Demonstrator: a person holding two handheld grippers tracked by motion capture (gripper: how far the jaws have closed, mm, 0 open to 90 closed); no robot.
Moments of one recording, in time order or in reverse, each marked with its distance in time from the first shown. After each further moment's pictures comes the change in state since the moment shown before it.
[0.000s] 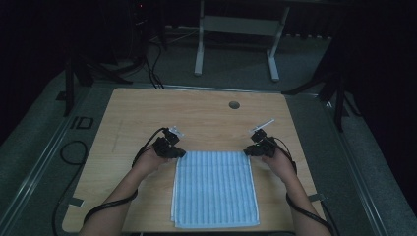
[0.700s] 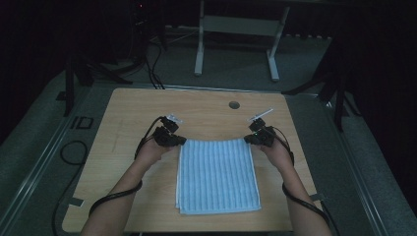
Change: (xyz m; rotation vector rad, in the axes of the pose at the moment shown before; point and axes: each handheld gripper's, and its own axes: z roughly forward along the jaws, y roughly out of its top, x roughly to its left) left arm 0.012 0.028 -0.018 -0.101 0.043 -0.078; right arm -0.003 0.034 -0.019 -0.058 -0.080 -0.021
